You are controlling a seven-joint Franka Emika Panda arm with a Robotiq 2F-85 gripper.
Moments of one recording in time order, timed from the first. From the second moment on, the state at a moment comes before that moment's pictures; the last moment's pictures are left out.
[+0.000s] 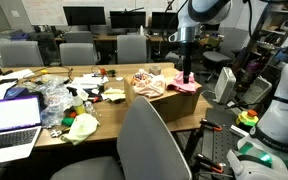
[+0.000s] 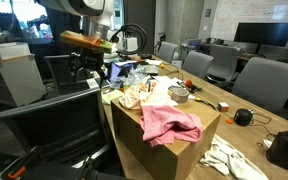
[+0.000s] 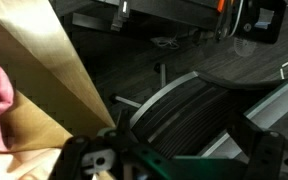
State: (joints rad) arm 0.02 -0.35 -0.24 -2.53 0.07 1.97 -0.47
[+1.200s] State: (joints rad) arm -0.17 -0.28 -0.35 -2.48 0.23 2.06 -0.43
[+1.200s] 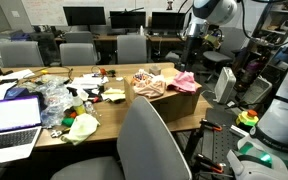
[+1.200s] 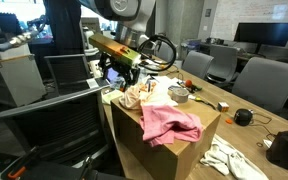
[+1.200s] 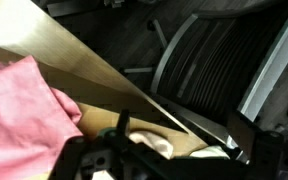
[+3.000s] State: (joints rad) arm -0.34 0.06 -0.36 -2.37 0.27 2.37 -0.04
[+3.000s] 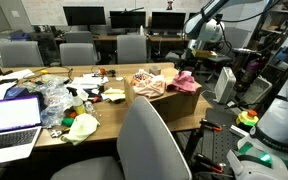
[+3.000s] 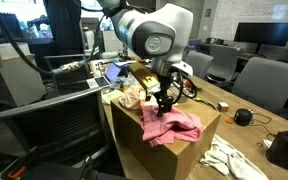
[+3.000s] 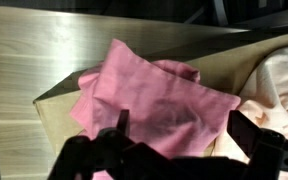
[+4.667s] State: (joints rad) arm -0.38 0.32 -0.33 -2.22 0.36 2.39 0.02
